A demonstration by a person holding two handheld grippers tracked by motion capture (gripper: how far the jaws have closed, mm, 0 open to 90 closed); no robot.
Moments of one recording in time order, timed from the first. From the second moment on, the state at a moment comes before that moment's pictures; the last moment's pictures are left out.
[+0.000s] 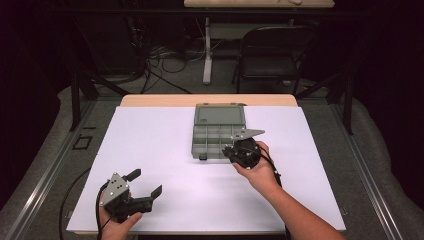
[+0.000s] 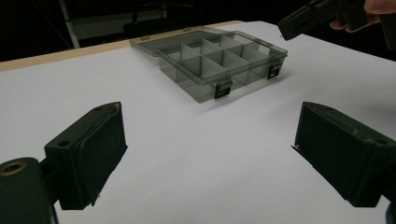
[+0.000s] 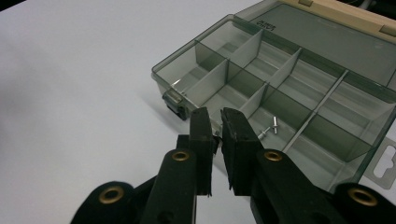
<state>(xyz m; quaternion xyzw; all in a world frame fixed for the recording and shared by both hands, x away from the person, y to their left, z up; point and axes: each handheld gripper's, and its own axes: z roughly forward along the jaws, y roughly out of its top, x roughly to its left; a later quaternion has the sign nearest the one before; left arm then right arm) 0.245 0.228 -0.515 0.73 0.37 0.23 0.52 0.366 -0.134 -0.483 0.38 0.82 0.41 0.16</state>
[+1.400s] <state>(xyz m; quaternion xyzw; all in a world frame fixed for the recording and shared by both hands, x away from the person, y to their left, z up) 0.245 0.228 -0.515 0.73 0.37 0.23 0.52 0.385 -0.148 -0.494 0.42 0.77 0.43 0.20</state>
